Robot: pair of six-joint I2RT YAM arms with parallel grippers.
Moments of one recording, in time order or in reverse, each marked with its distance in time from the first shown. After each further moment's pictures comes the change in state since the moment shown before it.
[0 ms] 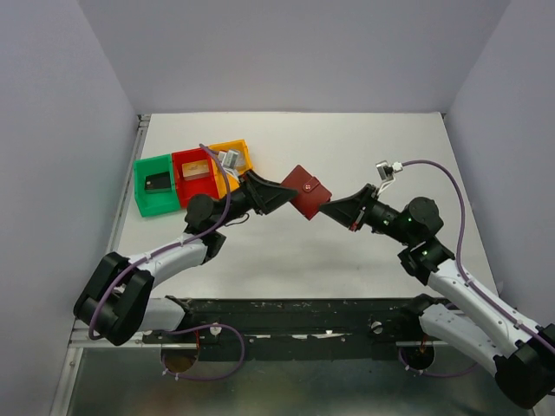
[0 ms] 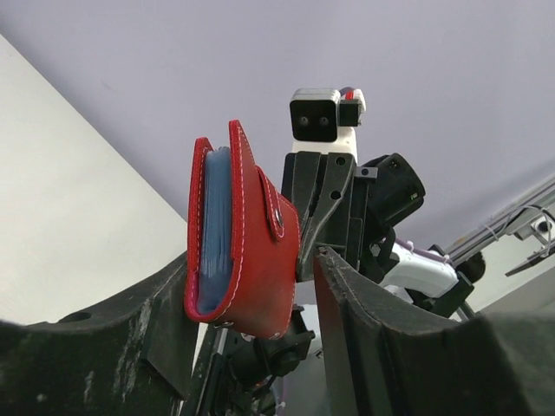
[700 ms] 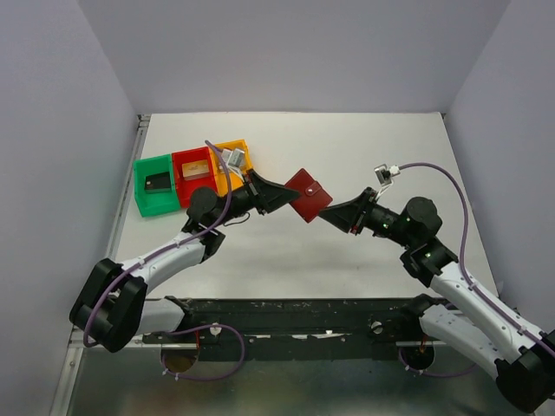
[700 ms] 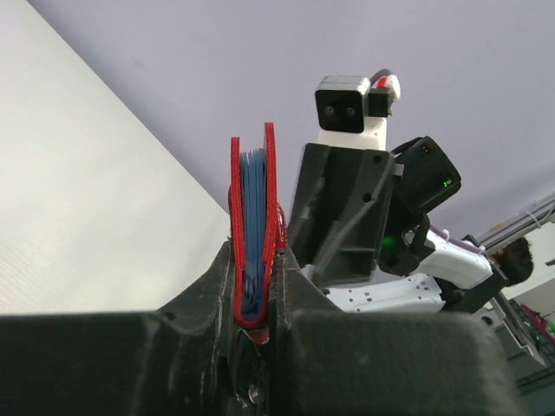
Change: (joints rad) left arm 0.000 -0.033 0.035 -0.160 0.017 0.079; right arm -0.002 -0.025 -0.005 -0.094 0.005 -0.065
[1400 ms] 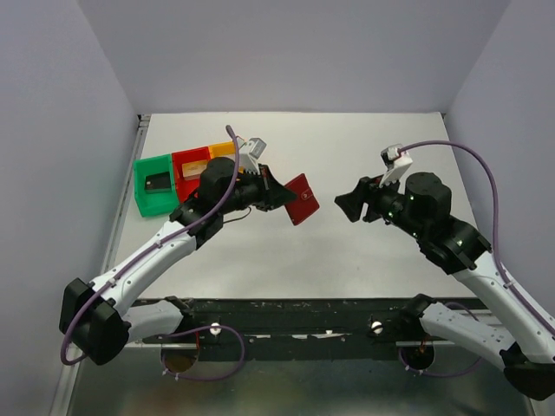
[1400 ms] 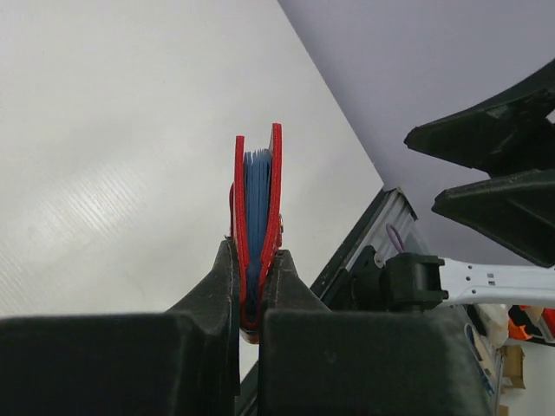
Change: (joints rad) left arm -0.063 -0.127 0.331 -0.994 -0.159 0.446; right arm 0.103 0.026 0.462 -0.774 0.464 -0.467
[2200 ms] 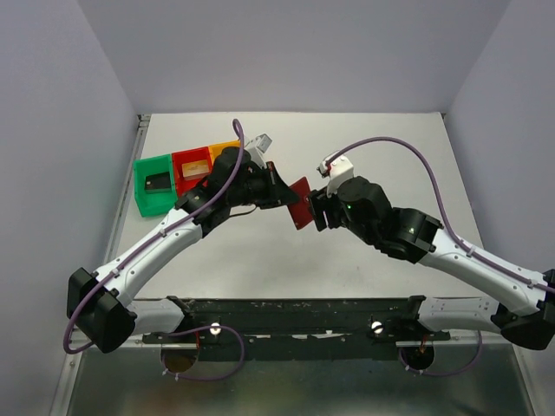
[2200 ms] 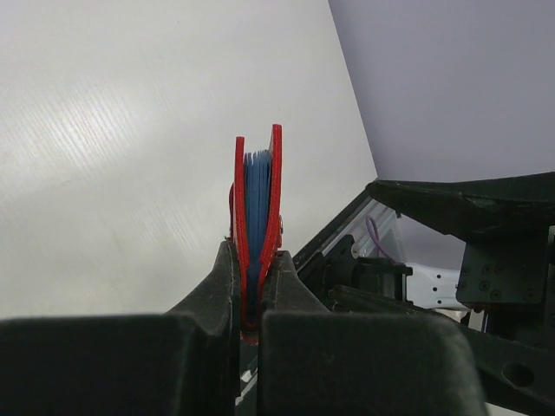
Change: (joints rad) left arm -0.045 0.096 0.189 -0.300 -0.071 -0.133; right arm 0.405 0.283 0.175 -0.101 0.496 -0.183
